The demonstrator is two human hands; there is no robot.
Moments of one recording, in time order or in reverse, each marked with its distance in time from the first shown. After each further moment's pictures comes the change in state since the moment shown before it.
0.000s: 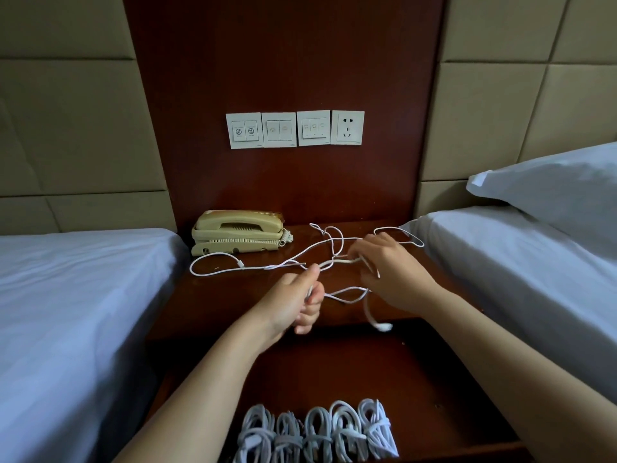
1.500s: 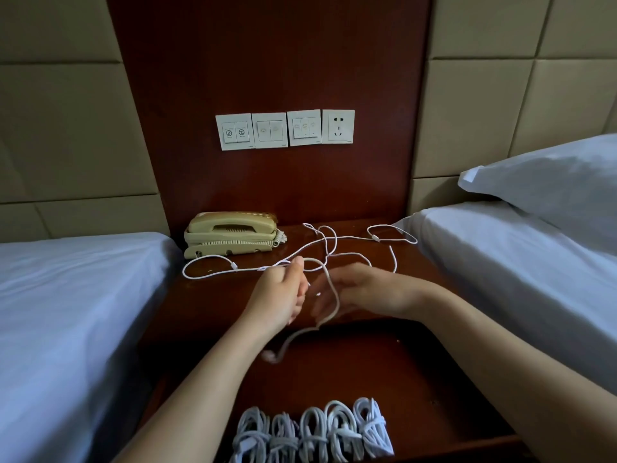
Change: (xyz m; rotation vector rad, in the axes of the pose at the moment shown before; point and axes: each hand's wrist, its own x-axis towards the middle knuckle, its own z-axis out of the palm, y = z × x) left_hand 0.006 -0.004 0.001 0.180 0.302 0.150; right_hand -0.006 -0.036 -0.013 0.935 -0.623 0.210
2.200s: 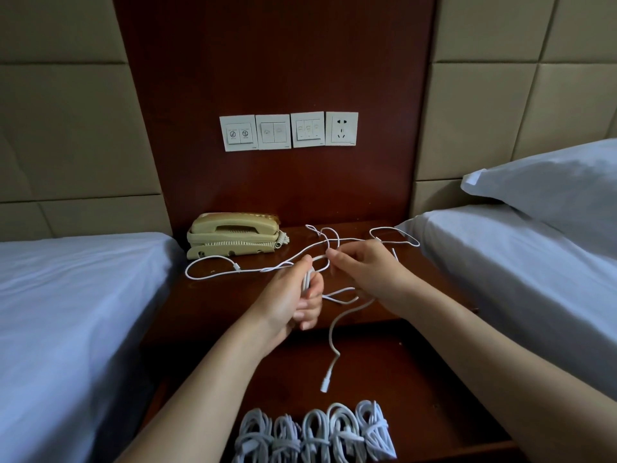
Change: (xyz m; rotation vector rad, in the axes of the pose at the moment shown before) left_hand -0.009 0.017 0.002 -0.402 -0.275 -0.127; right_hand 0.018 -0.001 0.002 -0.088 0.615 -0.099
